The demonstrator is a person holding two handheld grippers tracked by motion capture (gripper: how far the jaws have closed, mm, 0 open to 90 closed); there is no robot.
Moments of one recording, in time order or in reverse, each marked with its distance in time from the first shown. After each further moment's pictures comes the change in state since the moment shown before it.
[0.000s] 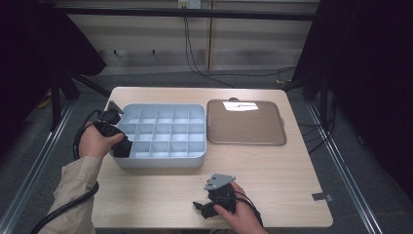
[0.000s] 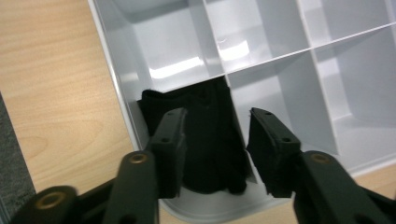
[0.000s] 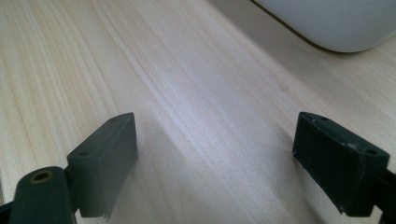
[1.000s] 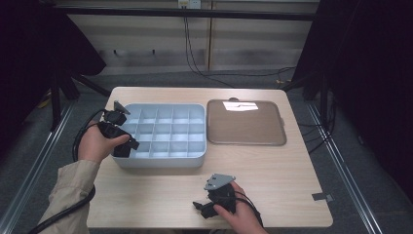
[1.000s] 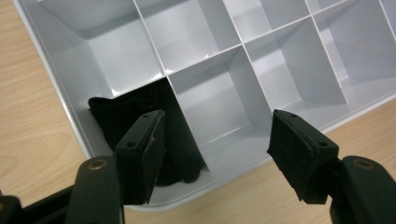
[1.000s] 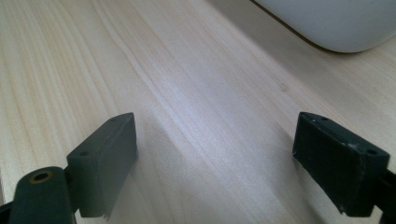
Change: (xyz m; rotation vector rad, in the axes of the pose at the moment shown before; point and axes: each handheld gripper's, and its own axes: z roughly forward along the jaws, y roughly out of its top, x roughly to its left) left arm -0.024 -0.005 -0.011 -0.013 -0.071 0.108; right arm 0.000 0.000 0.000 0.002 0.001 0.002
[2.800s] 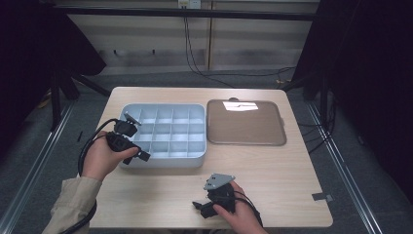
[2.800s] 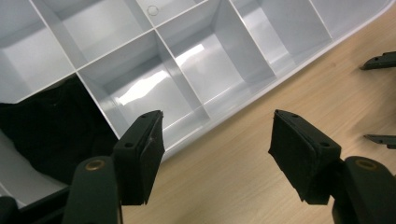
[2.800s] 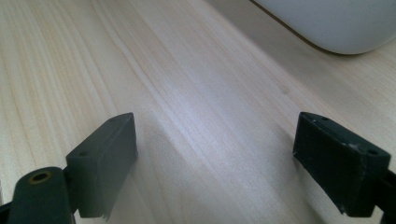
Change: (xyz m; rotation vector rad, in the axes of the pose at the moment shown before) left arm -0.040 -0.019 0.003 -0.026 -0.087 0.127; right arm 0.000 0.001 0.001 -0.003 0.000 -0.004
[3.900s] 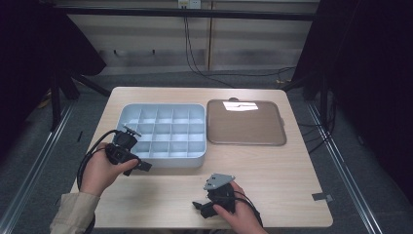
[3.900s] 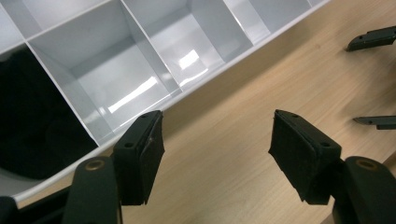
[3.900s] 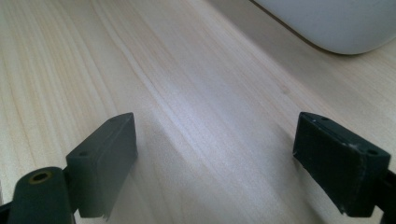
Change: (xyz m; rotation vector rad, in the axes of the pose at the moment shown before) left arm -0.010 -0.027 0.010 -0.033 -0.045 0.018; right arm 0.000 0.000 0.000 0.002 0.001 -0.003
